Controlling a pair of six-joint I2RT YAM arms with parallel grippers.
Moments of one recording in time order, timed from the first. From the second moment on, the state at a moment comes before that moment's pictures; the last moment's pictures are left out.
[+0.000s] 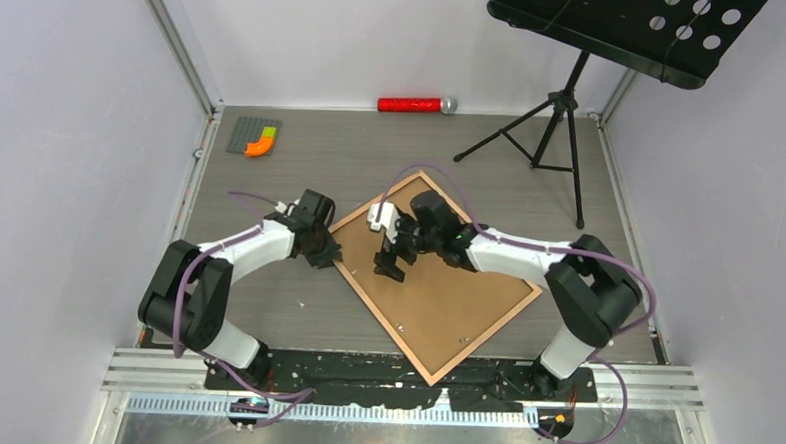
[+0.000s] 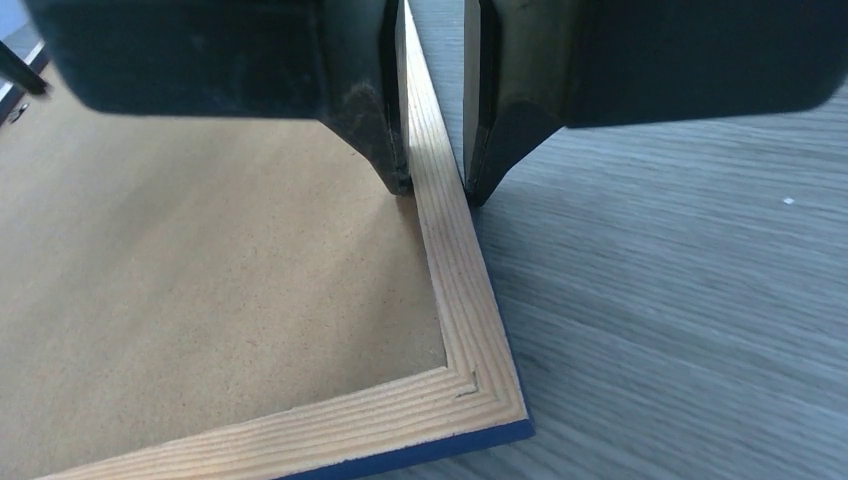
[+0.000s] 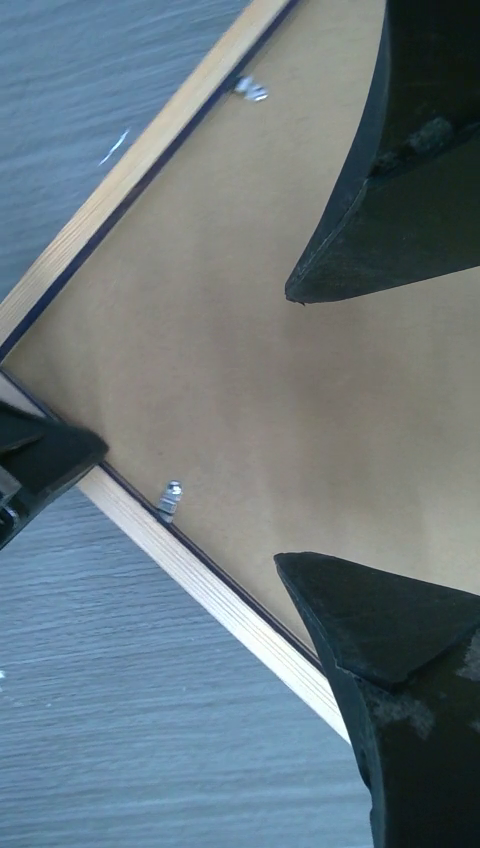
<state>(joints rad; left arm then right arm) -0.41 1.51 0.78 -0.42 -0.02 -0.98 0.77 1.61 0.91 0.10 -0.45 -0.37</state>
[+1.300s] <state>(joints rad) -0.45 1.50 0.76 -0.41 -0.01 -0.99 0.92 2.00 1.20 0.13 -0.20 -0.34</state>
